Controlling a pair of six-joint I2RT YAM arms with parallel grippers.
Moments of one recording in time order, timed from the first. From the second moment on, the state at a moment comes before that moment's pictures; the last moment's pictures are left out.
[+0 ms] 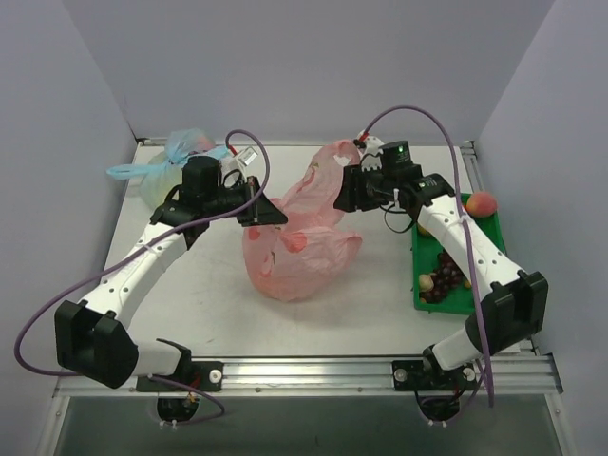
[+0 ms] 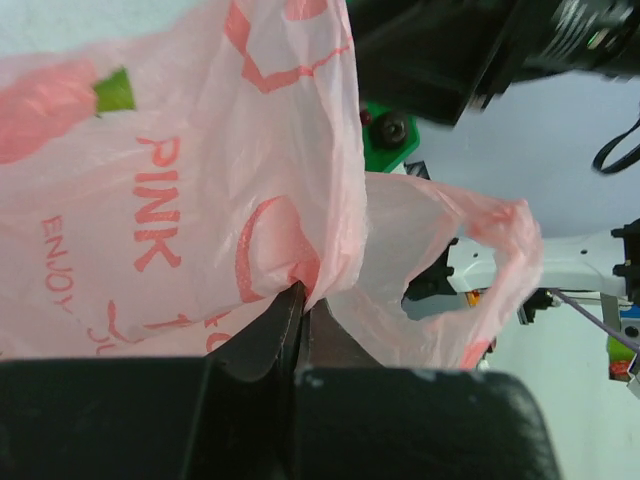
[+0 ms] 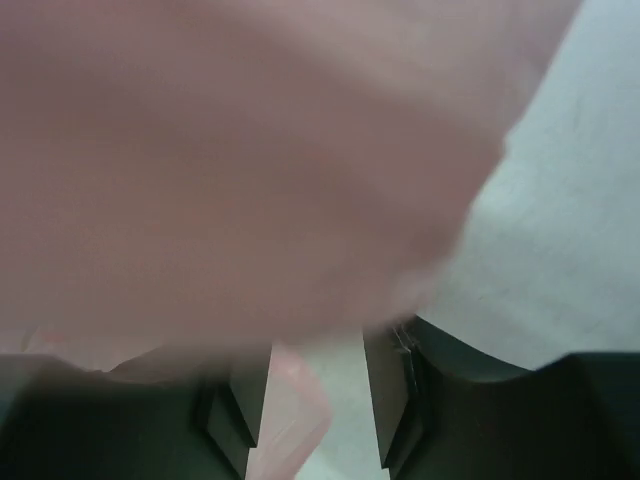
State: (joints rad) left arm -0.38 1.33 1.19 -0.31 0.75 -0.62; right arm 0.41 1.47 1.36 -0.60 -0.35 0.20
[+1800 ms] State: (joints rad) left arm -0.31 1.54 1.20 -0.22 0.73 -0.54; right arm -0.31 2.11 1.78 -0.85 -0.41 0.03
